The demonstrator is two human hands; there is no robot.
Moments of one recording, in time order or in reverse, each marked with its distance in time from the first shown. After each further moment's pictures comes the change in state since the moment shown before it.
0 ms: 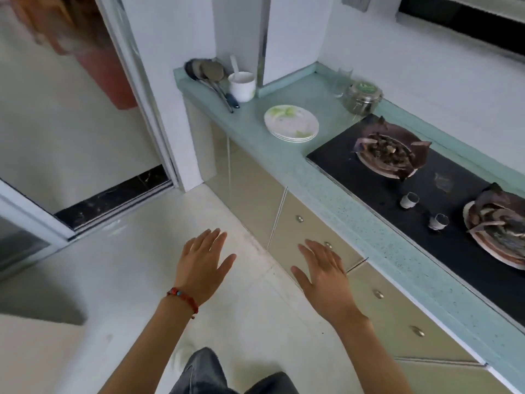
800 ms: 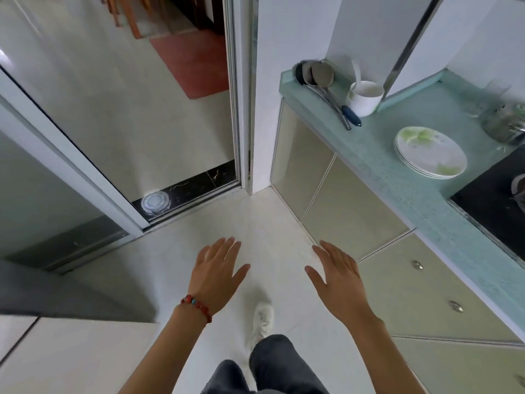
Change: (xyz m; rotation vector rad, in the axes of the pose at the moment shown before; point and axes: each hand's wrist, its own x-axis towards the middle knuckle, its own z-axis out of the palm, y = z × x) left_hand 0.047 -0.288 -0.068 0.018 -0.077 -0.147; right_hand 0.181 -0.232 0.131 0.021 -0.197 -0.049
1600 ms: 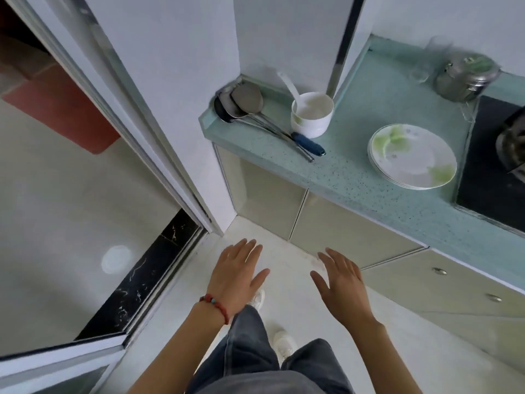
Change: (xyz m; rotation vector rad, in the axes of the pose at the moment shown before) left_hand 0.341 -0.003 -0.042 0.130 -0.210 0.572; right_hand 0.231 0.020 0.001 0.129 0.066 0.525
